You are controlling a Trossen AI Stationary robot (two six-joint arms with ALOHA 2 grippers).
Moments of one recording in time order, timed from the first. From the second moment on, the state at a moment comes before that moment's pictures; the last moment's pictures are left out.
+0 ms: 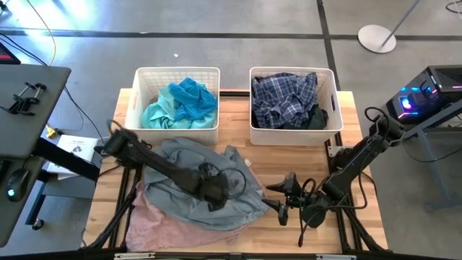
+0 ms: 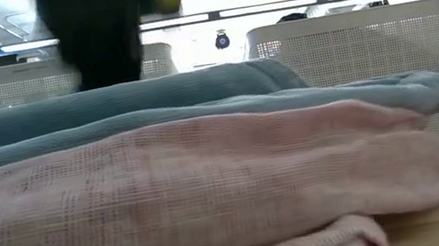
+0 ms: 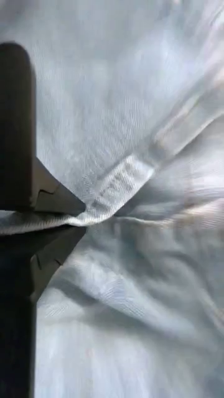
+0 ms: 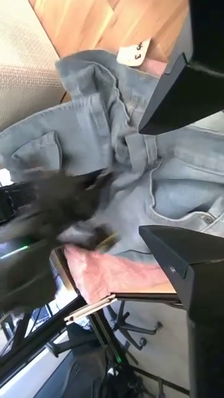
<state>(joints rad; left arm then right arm) -0.42 1.92 1.34 -0.75 -0.37 -0.62 0.80 1.44 0.89 -0.10 0.89 0.91</state>
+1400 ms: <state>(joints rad) -0.34 1.73 1.38 -0.55 -0.23 -0.59 0.80 1.44 0.89 -0.09 0.86 0.70</state>
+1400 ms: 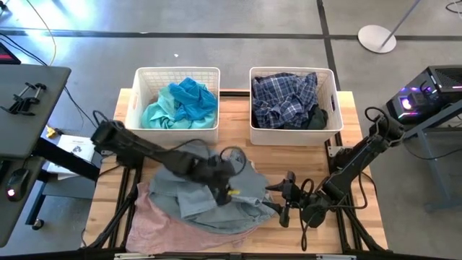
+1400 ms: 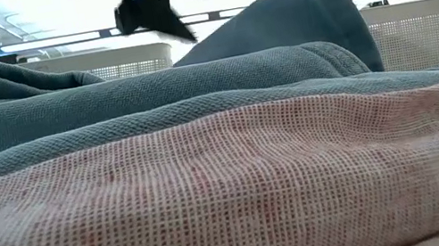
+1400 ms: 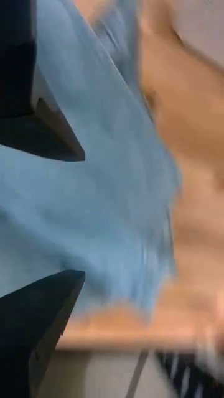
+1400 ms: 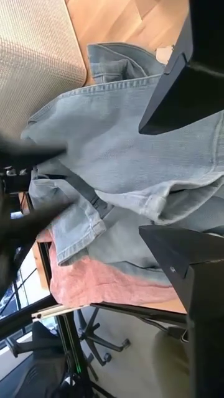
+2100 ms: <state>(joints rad) -0.28 2.13 1.39 -0.62 -0.19 -0.49 0.81 1.44 0.89 -0.10 0.86 0.72</state>
